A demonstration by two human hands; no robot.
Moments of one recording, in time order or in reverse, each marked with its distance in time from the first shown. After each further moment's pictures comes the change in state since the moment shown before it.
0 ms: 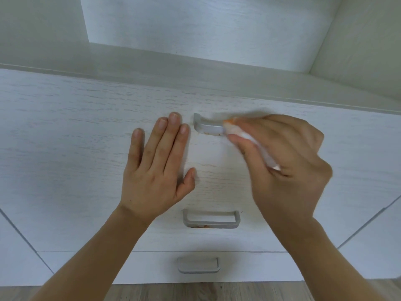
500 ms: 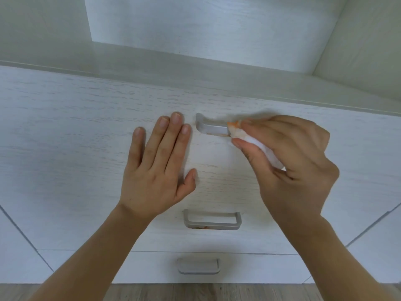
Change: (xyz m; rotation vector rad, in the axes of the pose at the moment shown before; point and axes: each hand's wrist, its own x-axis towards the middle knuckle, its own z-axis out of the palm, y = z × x) left_hand 0.000 -0.003 0.001 0.022 -0.014 0.030; right_hand -0.002 0.013 -0.004 0.017 -0.030 -0.095
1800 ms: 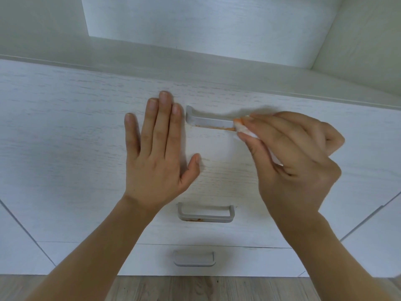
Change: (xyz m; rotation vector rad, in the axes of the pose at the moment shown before) left_hand 0.022 0.018 -0.007 -0.028 -0.074 -0.200; right_hand -0.002 0.005 -0.010 -0.100 0.035 0.008
